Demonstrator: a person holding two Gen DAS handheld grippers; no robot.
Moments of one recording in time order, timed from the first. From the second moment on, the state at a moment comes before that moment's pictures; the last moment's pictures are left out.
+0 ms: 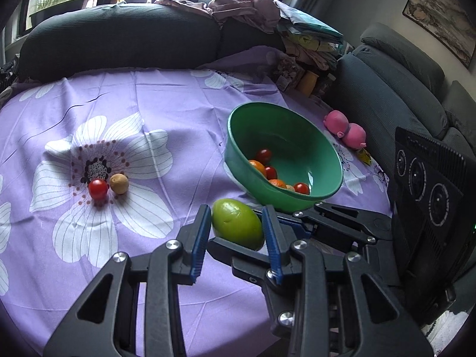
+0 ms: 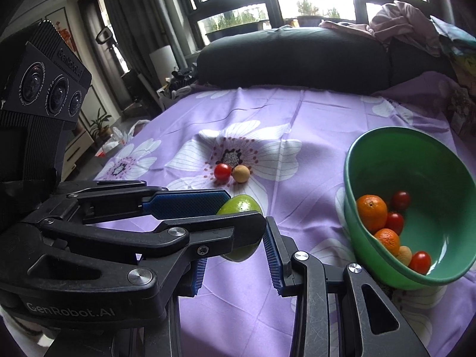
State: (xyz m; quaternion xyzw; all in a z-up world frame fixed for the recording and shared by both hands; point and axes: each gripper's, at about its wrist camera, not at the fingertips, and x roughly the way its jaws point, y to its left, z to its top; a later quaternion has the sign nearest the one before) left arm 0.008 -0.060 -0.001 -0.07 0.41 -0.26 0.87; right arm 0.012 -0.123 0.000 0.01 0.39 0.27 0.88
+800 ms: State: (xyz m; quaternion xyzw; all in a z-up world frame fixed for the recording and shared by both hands) left arm 0.054 -0.147 0.015 -0.02 0.40 -0.34 0.85; right arm 0.034 -0.206 0.018 0.06 0.35 0.18 0.92
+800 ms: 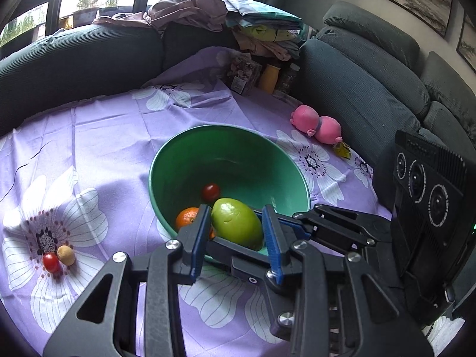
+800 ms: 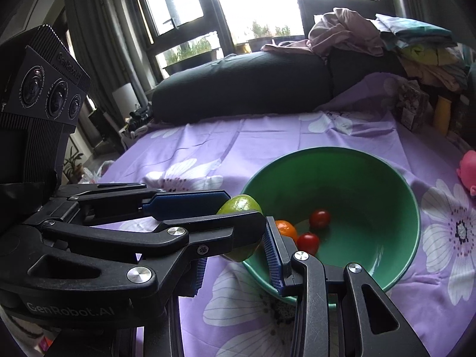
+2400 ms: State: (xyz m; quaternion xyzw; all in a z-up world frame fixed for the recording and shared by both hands) left arm 0.035 -0.101 0.004 0.02 0.38 -0.17 0.91; right arm 0.025 -0.203 0.014 0.00 0.39 0.16 0.91
